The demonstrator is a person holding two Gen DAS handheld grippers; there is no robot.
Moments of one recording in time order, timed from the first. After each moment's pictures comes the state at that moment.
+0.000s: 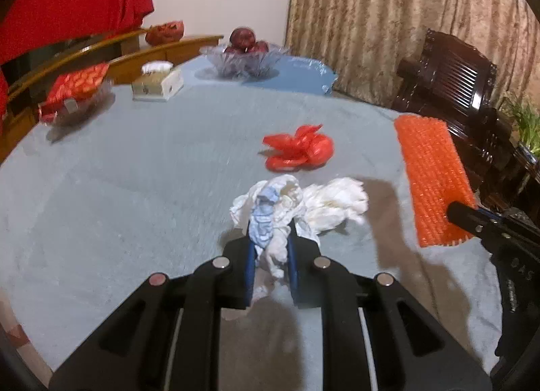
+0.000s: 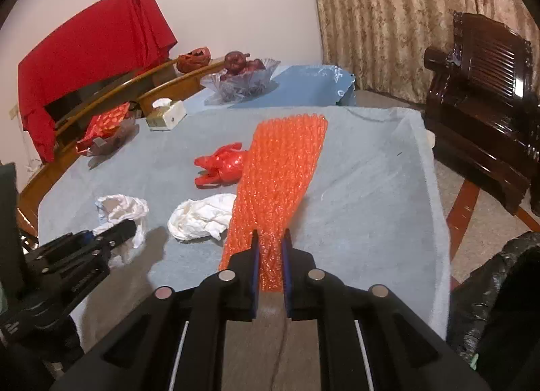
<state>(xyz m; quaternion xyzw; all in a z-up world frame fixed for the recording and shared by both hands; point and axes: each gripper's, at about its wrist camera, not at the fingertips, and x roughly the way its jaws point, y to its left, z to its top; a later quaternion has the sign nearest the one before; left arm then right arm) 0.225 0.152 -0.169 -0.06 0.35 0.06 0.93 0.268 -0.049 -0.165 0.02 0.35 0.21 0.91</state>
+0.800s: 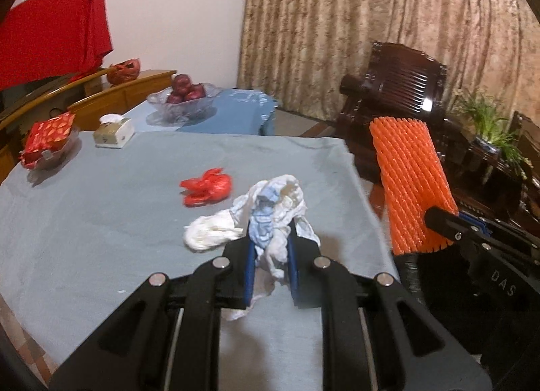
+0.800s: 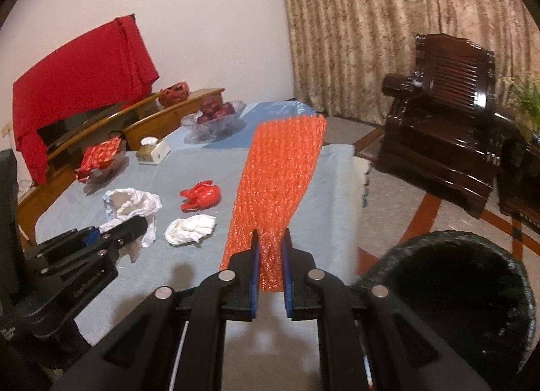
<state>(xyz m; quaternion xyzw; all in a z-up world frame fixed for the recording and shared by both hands) 0.176 0.047 -0.096 -0.04 0.30 -0.02 0.95 0.188 -0.138 -0.091 0.04 0.30 0.15 0.94</state>
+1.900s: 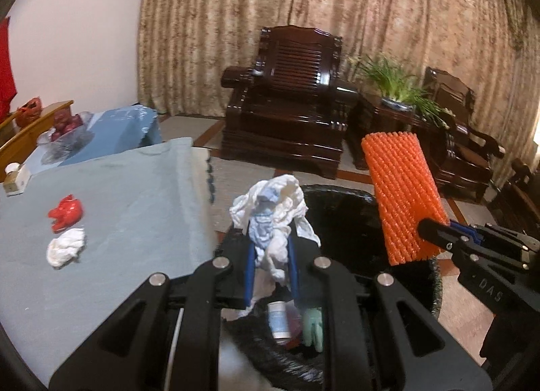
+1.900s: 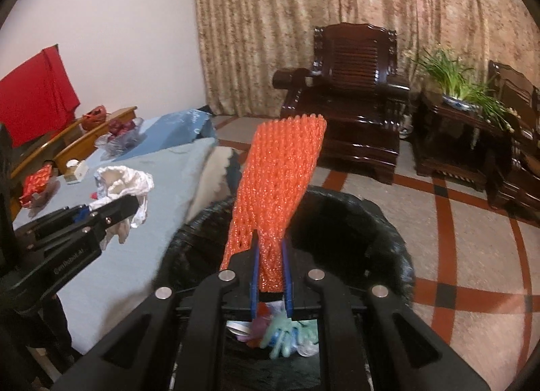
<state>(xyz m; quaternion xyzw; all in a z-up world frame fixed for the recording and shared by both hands) 0.151 -0.151 -0.102 0.02 0.30 -0.21 0.93 0.095 -0.326 -0.102 0.07 0.31 -0.02 0.95</state>
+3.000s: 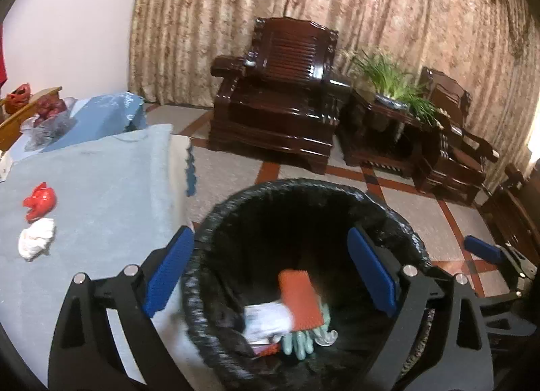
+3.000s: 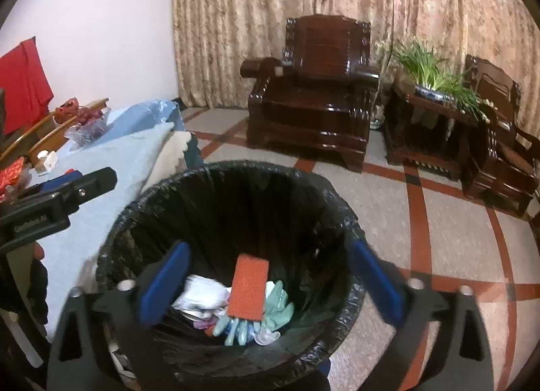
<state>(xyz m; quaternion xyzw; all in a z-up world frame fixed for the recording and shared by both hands) 0.171 -0.166 -0.128 0.00 0.31 -0.22 0.92 0.080 -0.362 -0.130 0.06 0.32 -0.07 0.94</state>
